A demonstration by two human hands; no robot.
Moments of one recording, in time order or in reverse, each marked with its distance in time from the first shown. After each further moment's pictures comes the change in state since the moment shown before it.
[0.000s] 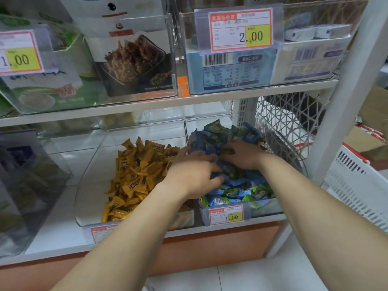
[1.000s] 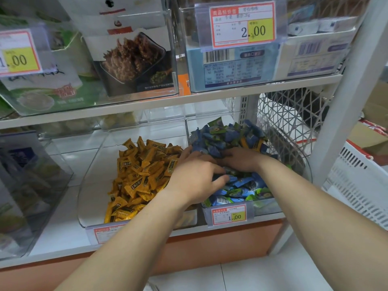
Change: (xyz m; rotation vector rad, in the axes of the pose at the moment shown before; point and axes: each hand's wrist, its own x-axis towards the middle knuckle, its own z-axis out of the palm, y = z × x) left_hand -0.014 0.007 0.003 -0.105 0.148 -0.011; right_hand 0.000 -0.008 0.015 0.066 -0.122 0.004
